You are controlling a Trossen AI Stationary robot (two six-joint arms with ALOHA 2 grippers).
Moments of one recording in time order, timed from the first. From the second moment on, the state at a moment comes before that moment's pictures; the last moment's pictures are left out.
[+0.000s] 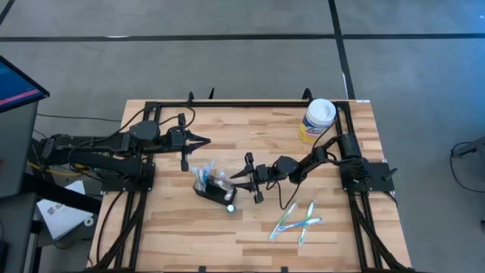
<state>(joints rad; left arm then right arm) 0.05 0.81 0.68 0.03 -0.13 0.27 0.08 2.10 0.80 1.52 -0.16 -0.01</state>
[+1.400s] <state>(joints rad) 0.05 0.81 0.68 0.03 -0.13 0.27 0.07 1.45 0.72 0.47 -0.16 0.03</state>
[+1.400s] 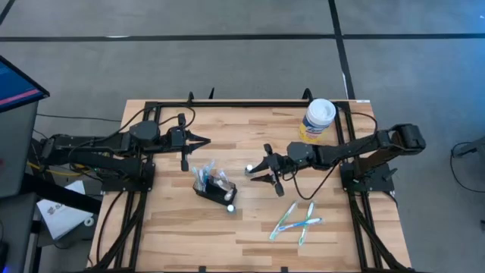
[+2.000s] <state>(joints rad) 0.05 0.81 0.68 0.03 -0.13 0.27 0.17 1.42 0.72 0.24 -0.16 0.14</state>
